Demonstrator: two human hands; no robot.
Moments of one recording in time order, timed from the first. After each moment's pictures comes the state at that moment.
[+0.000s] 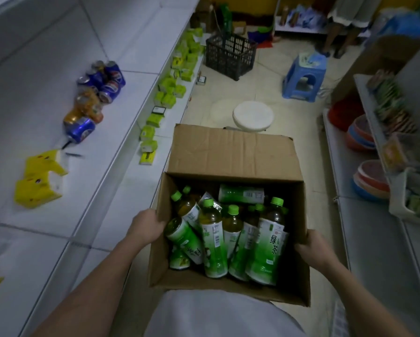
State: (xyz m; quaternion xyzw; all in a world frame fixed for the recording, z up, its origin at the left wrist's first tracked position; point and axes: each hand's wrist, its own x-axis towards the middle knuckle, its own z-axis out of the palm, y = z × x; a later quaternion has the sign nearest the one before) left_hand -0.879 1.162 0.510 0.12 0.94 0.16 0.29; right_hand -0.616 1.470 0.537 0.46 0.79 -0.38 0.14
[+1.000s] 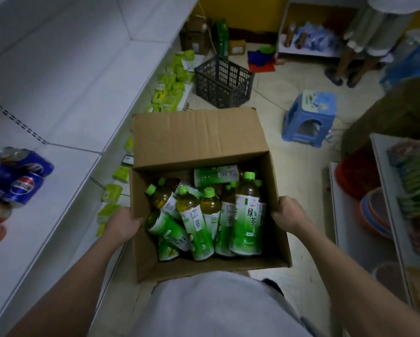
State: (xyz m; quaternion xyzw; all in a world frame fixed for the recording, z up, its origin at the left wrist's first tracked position) left_hand -1.270 1.585 0.519 0.05 0.94 0.21 0.25; right_hand -1.082 1.954 0.543 0.37 0.86 -0.33 0.15
